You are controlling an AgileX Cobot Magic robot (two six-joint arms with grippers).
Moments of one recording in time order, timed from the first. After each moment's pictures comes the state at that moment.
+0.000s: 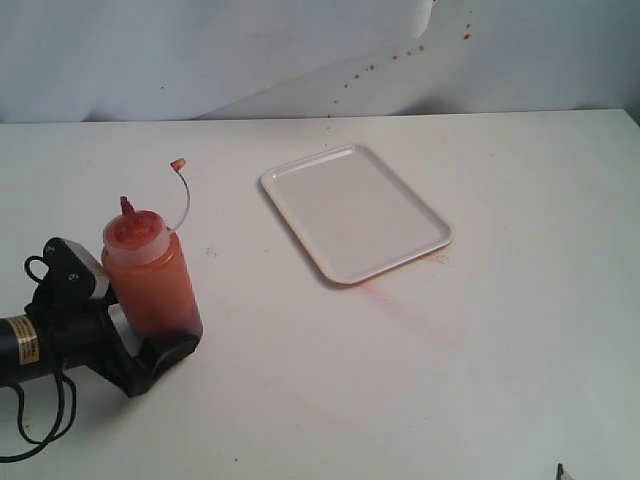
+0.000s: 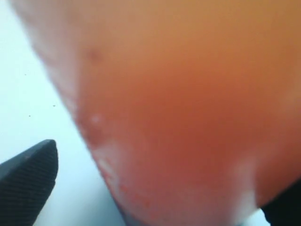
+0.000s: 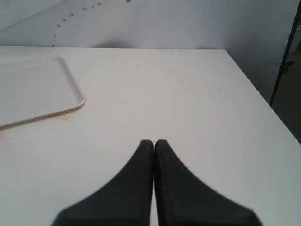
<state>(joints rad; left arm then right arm) 0.02 1.98 -0.45 0.85 -0.90 -0.12 -0.03 0.00 0.00 -0.03 0.34 -0.02</state>
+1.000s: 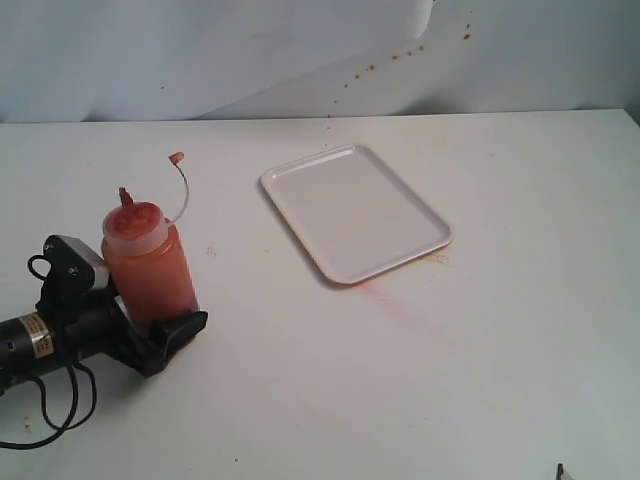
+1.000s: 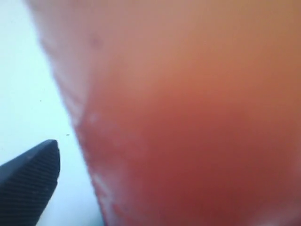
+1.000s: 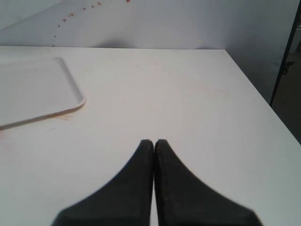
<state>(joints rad) 0.02 2.11 -0.49 0.76 -1.10 -0.09 -0.03 0.00 0.00 -0.03 0.34 -0.02</state>
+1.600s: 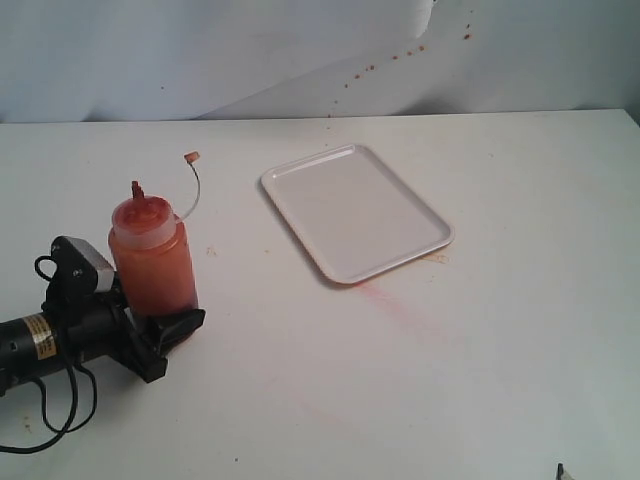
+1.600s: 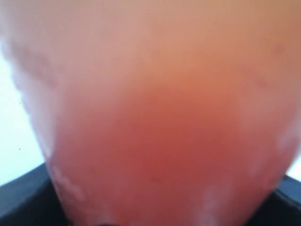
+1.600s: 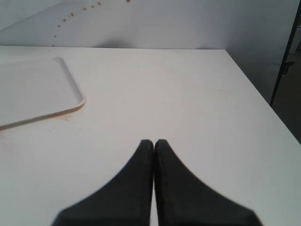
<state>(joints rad) 0.02 2.12 -0.50 0.82 -1.10 -0.10 -0.03 0.00 0.00 -0.03 0.34 -0.02</state>
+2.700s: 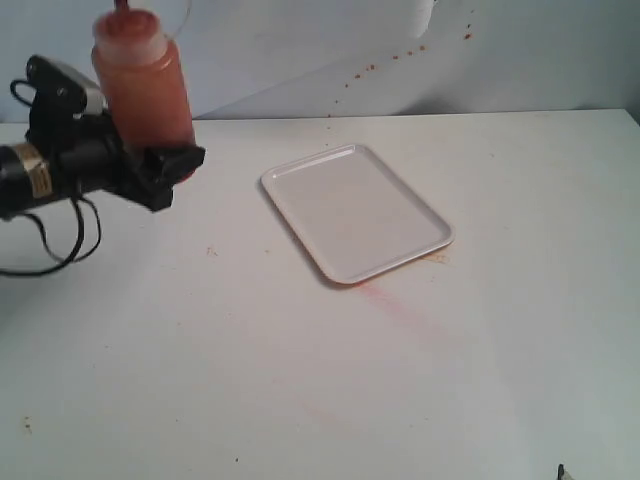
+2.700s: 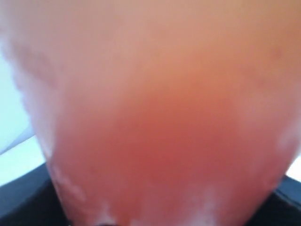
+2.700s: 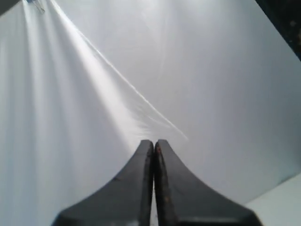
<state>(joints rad) -0.05 1.79 -0.89 0.99 -0.73 -0.53 0.00 0.00 0.00 0.24 -0.31 0.30</state>
